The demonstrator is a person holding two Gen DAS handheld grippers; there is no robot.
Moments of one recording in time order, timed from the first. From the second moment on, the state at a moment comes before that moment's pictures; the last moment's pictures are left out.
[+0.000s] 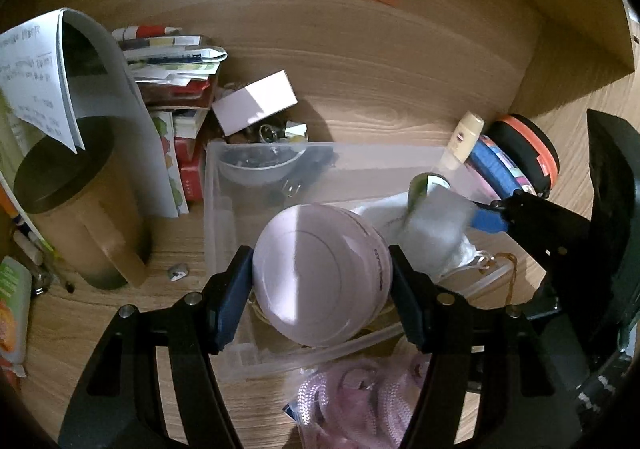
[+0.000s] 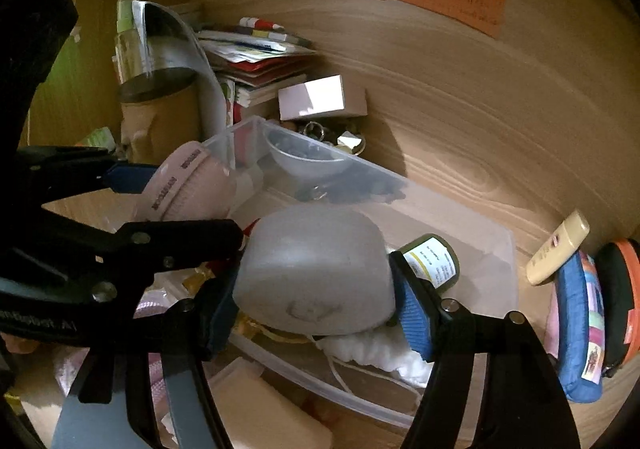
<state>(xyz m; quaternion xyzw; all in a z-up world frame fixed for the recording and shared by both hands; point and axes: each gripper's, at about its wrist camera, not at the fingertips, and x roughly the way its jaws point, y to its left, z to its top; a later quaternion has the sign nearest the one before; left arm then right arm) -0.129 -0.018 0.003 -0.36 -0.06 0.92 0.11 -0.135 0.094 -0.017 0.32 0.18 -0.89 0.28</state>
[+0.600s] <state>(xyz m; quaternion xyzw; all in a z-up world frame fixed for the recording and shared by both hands) -0.129 -0.015 -0.003 -0.36 -0.05 0.92 0.12 -0.125 0.125 -0.007 0.32 0.17 -0.90 0.24</state>
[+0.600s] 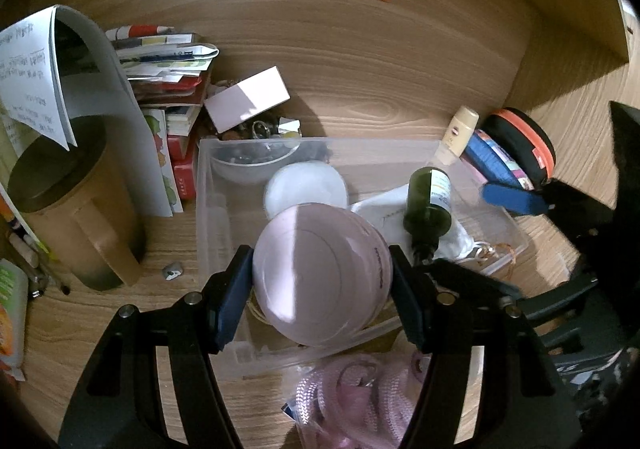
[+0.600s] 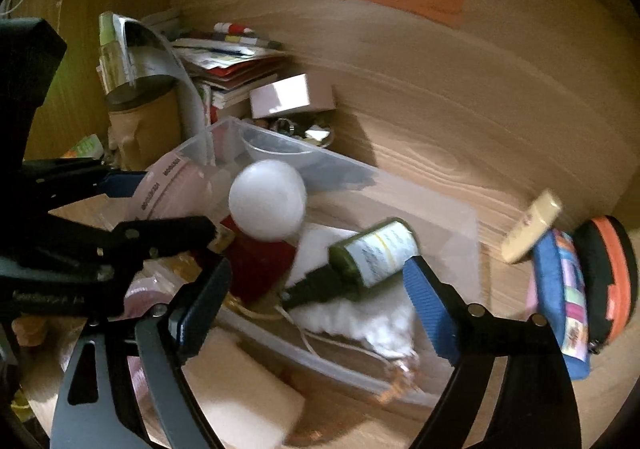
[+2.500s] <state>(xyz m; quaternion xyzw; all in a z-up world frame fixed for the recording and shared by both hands) -0.015 -0.012 -0.046 -0.41 0.04 0.91 0.07 -0.046 0.183 -0.019 0.37 0.07 -0.89 0.24</state>
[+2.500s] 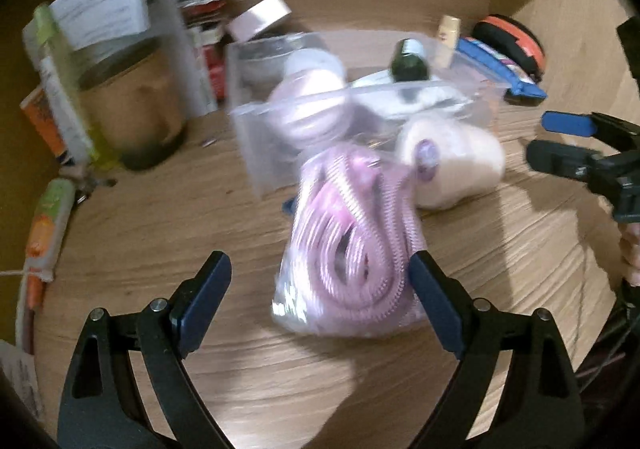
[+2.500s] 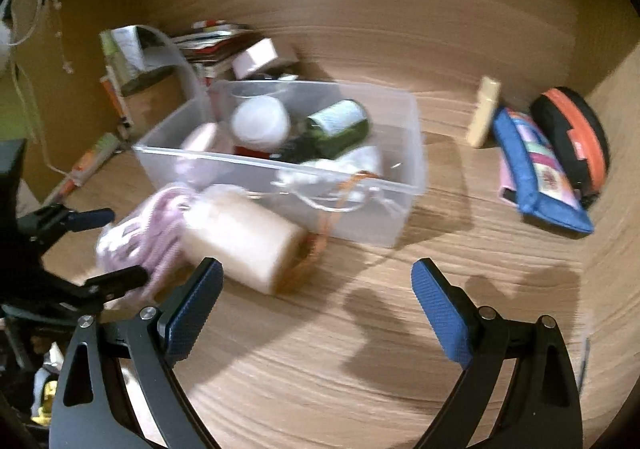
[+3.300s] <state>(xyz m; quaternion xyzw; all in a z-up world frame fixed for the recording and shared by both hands) -0.017 -0.044 -0.032 -0.41 0.00 0.91 0.09 -0.088 0.136 -0.047 0.45 0.02 -0.85 0.27</state>
